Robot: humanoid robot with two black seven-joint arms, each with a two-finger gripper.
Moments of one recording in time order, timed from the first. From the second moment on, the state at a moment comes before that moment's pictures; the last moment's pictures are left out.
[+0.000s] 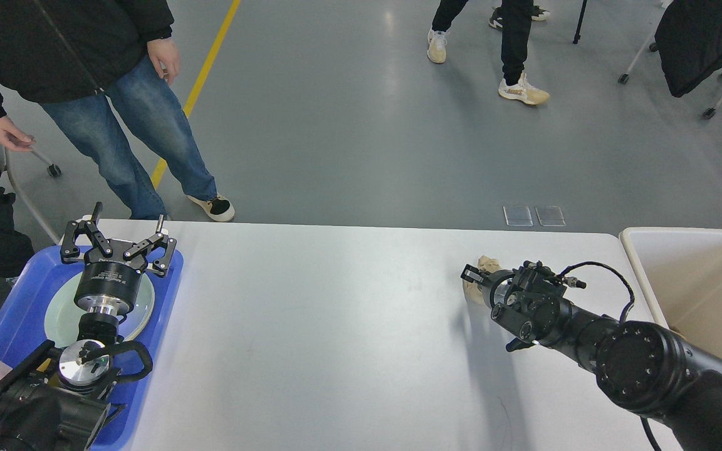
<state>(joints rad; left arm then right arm) -0.45 0.19 -1.20 -0.54 -0.21 -0.64 -0.23 0.94 0.09 -0.91 0.27 -0.02 -0.07 -0.11</state>
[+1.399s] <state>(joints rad) -0.45 0.19 -1.20 -0.54 -0.21 -0.64 -0.23 2.45 -0.37 -1.56 1.70 -0.01 0.56 0.03</state>
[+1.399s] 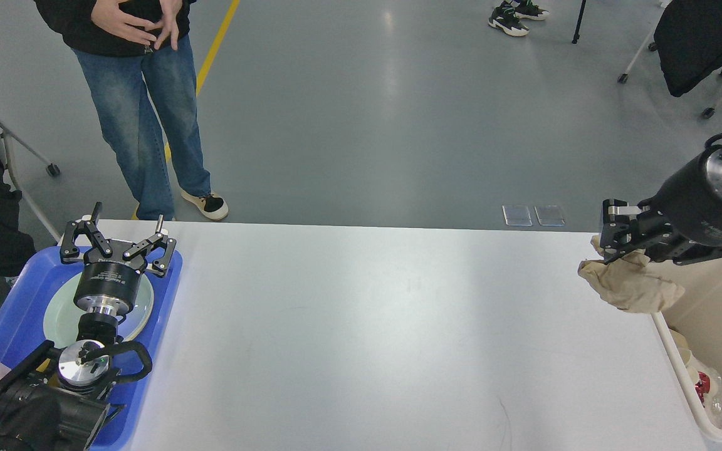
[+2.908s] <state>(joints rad) -0.45 0.19 -1.20 -0.54 -0.21 -0.64 -0.23 0.59 -0.32 -0.89 0.03 0.15 -0.03 -0.01</state>
